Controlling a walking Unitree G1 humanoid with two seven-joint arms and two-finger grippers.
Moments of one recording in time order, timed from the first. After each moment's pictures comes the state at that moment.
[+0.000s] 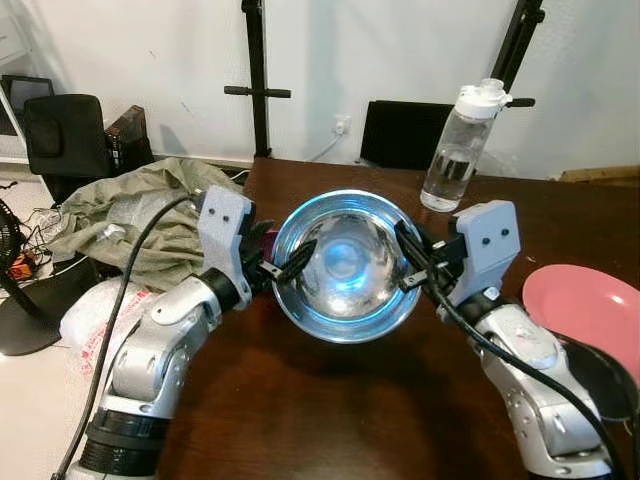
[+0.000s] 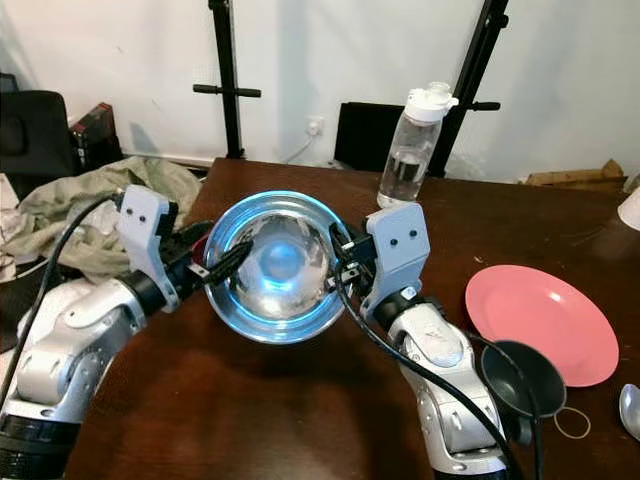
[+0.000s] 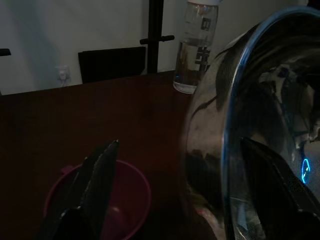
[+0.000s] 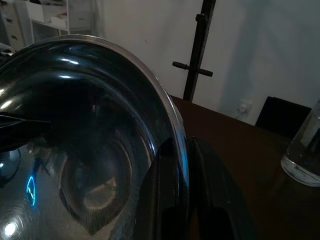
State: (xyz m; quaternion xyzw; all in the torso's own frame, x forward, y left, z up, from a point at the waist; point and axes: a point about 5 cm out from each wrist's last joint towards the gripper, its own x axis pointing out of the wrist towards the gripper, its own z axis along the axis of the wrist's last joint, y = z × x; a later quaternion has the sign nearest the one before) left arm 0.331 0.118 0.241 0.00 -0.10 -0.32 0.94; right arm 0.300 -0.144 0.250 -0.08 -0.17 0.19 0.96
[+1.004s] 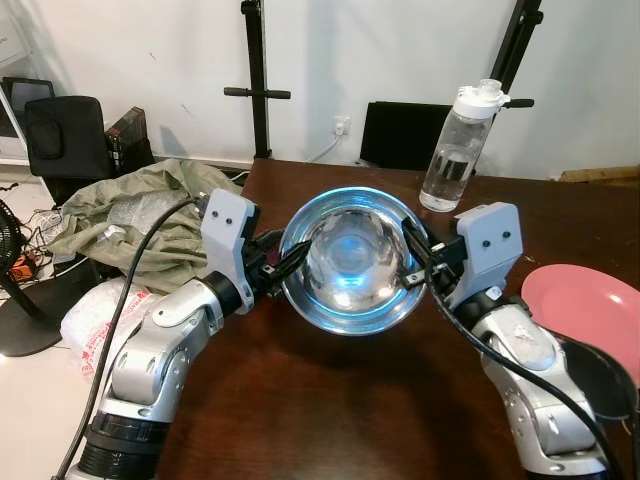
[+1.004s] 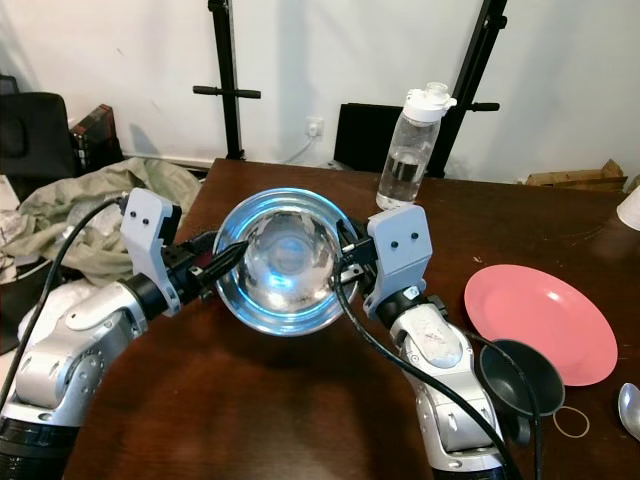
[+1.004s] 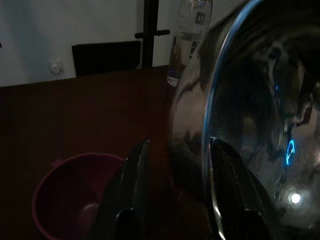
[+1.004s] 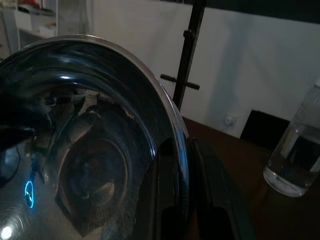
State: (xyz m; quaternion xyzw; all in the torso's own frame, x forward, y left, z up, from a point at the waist) left arm 0.328 0.116 0.239 -0.01 -0.08 -0.33 0.94; right arm 0.301 -0.146 0.253 -0.09 -0.20 0.17 0.96
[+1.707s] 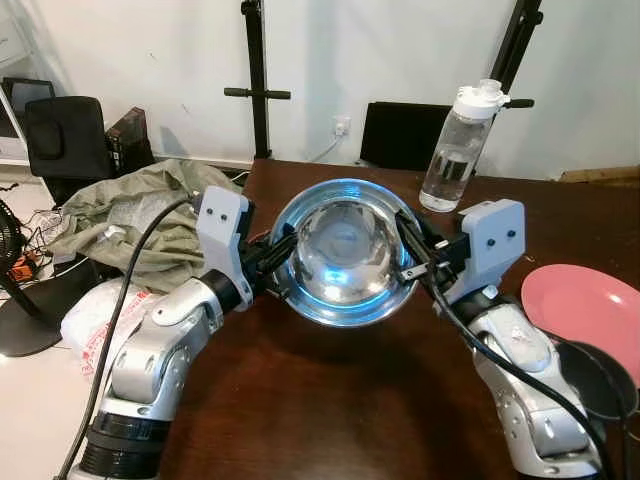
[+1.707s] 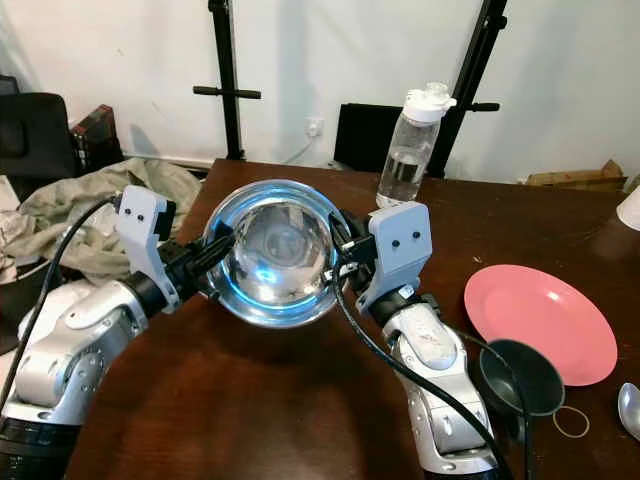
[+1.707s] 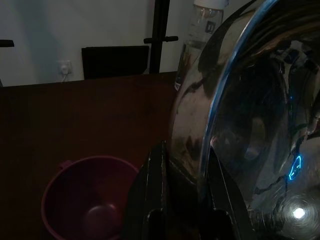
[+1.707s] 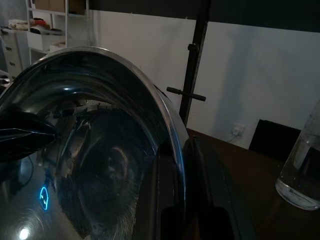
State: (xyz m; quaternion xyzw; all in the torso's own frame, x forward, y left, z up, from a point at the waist) left arm 0.329 0.118 0.242 -0.02 -0.09 -0.31 0.95; right arm 0.297 -0.138 0.257 -0.06 -0.22 0.19 0.95
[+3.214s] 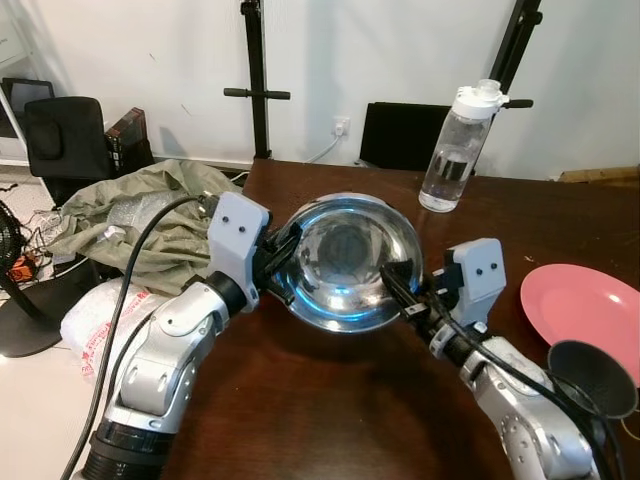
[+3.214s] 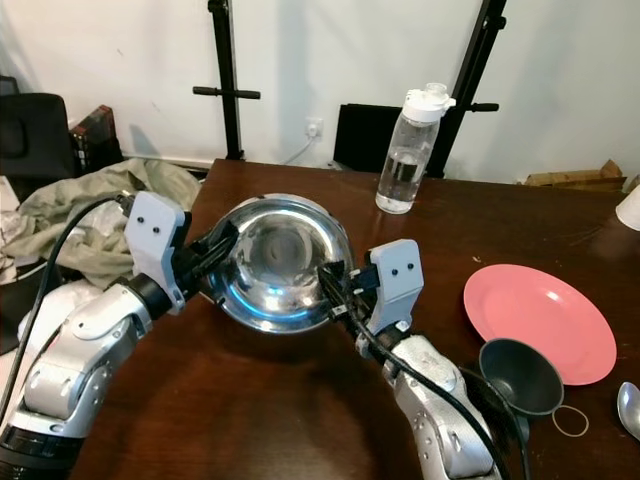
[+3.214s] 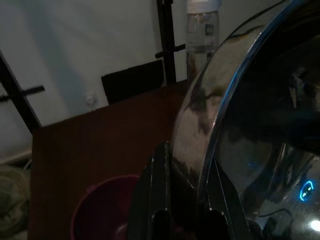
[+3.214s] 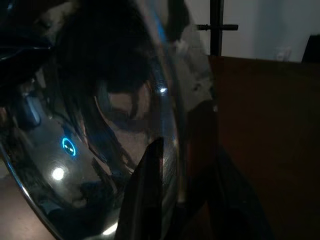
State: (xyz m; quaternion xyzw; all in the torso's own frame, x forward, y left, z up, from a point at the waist) left arm 0.320 0.107 0.246 0.09 -0.15 -0.29 0.94; right arm 0.296 -0.143 0.204 0.04 -0.07 0.24 0.97
